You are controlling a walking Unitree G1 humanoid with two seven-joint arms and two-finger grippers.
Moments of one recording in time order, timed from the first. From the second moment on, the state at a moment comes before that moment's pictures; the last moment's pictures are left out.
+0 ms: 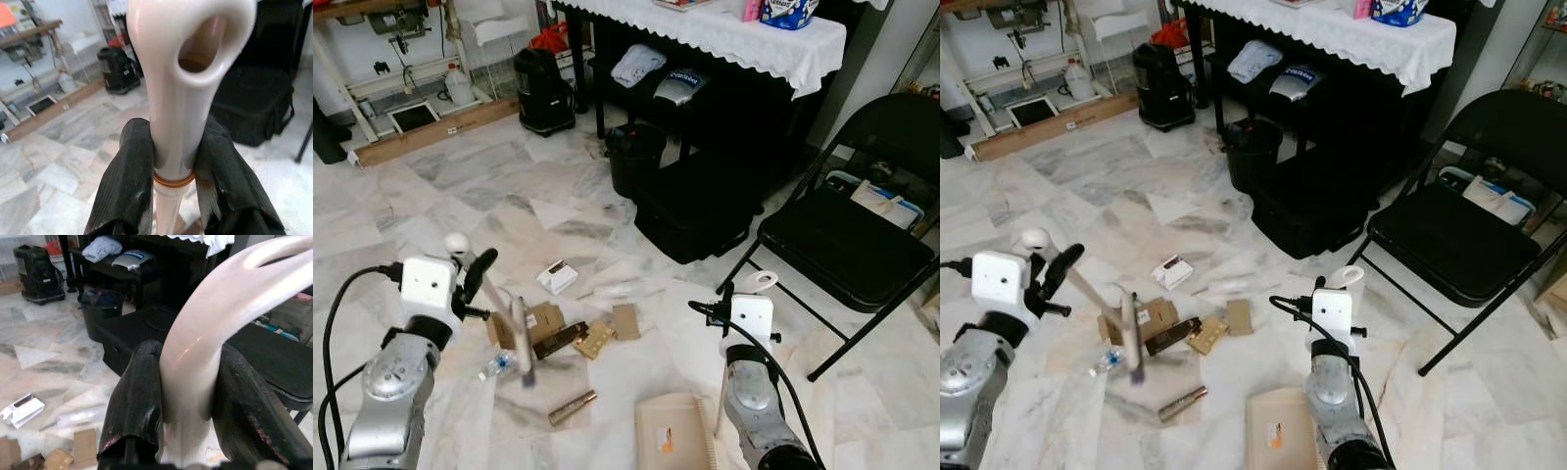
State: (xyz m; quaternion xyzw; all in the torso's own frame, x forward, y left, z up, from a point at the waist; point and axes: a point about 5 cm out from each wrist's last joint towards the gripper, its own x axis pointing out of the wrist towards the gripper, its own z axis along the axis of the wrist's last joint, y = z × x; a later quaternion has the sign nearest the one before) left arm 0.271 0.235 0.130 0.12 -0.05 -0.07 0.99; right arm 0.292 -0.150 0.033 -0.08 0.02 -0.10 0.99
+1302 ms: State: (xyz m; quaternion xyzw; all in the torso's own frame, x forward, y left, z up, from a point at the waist) left arm 0.253 0.214 0.088 0.10 0.04 -0.15 0.98; right arm 0.301 -0.146 0.041 -0.10 -0.02 -0.10 0.99
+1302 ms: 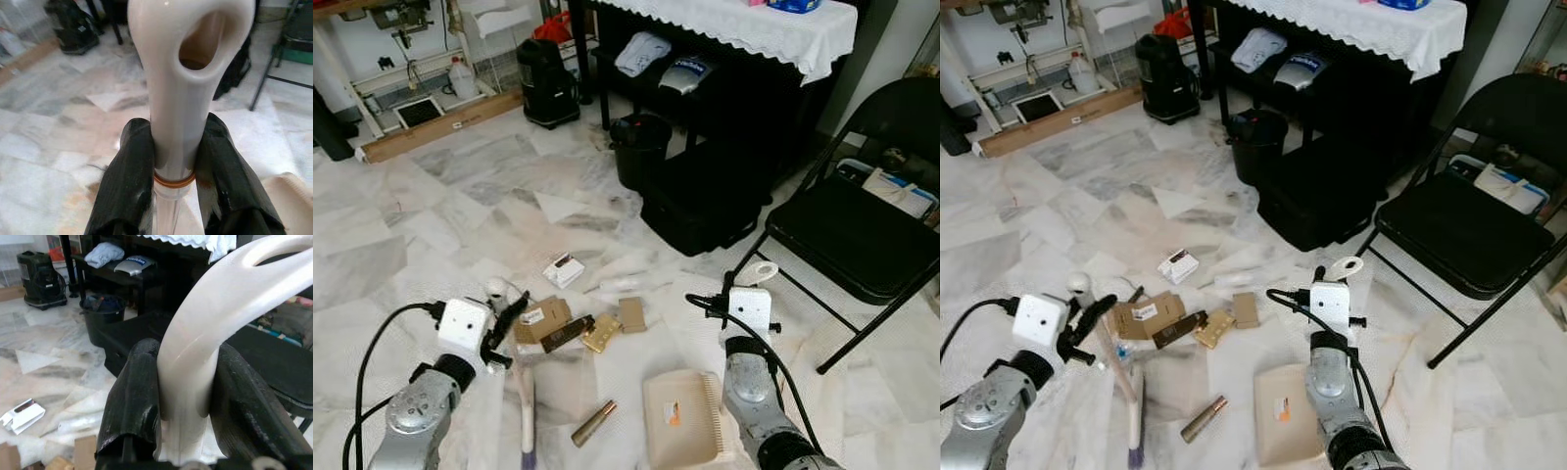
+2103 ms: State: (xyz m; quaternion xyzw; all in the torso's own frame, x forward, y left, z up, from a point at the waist) left arm 0.266 0.220 0.064 -0.02 0.08 -0.10 0.99; right arm 0.280 -0.143 0.018 -0.08 0.03 -0.09 0.99
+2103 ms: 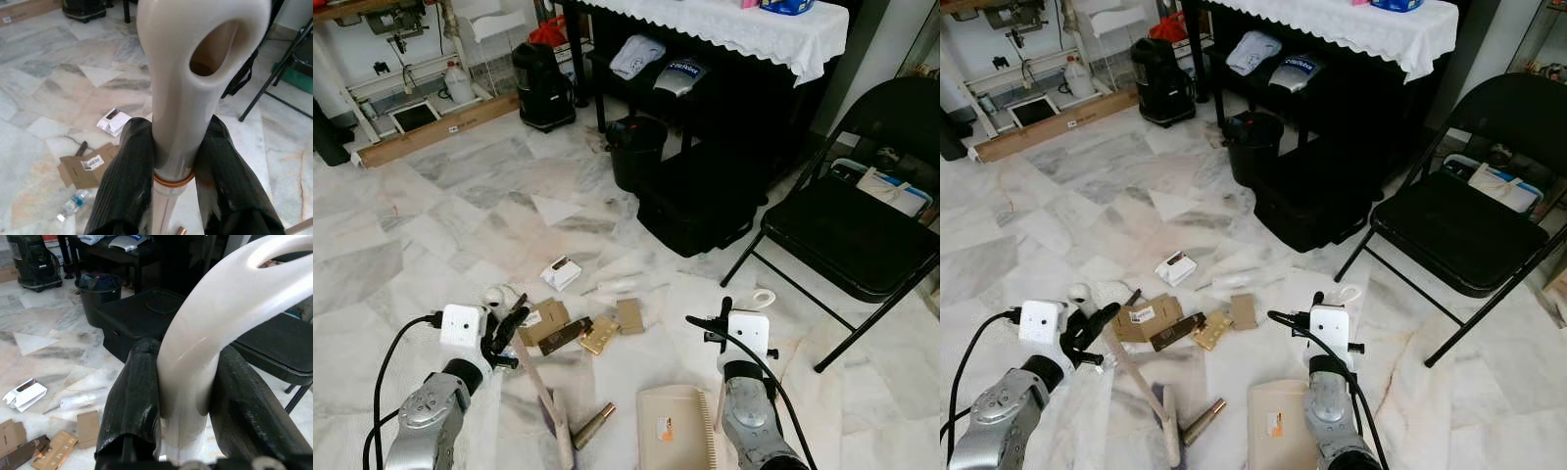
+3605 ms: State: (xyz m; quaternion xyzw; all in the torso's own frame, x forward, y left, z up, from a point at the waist) left arm 0.283 0.218 0.094 -0.21 0.03 -0.10 0.97; right arm 0.289 -0.144 0.024 -0.08 0.03 -0.09 0.99
